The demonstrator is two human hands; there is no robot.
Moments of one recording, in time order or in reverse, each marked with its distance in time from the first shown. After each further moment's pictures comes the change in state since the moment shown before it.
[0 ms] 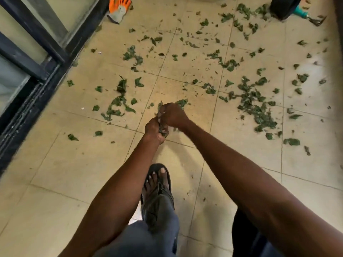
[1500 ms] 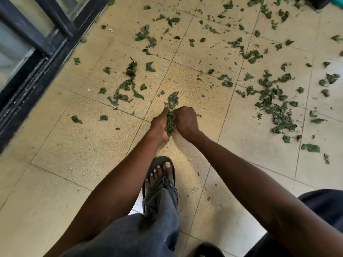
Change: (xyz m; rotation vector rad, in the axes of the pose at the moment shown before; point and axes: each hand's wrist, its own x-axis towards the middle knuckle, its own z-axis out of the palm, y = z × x) left_hand 0.016 -0.014 -0.023 0.054 -0.045 -0.020; right_hand -0.001 0.036 0.057 -0.169 0.232 0.038
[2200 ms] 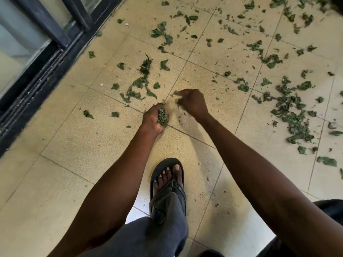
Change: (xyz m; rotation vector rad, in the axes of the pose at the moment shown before) left_hand 0.003 0.049 -0.041 -0.238 -0.002 0.043; right_hand 0.064 -0.015 -0.007 0.384 -0.092 -0.030
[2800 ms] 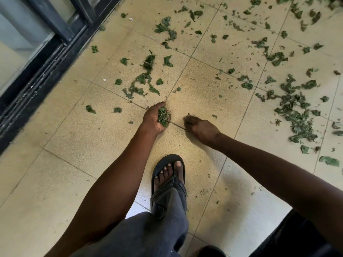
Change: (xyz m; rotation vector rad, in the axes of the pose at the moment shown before) left_hand 0.000 -0.003 -0.016 -0.007 0.048 -0.031; right_hand -0.052 0.092 0.007 -0.926 -0.331 -0.701
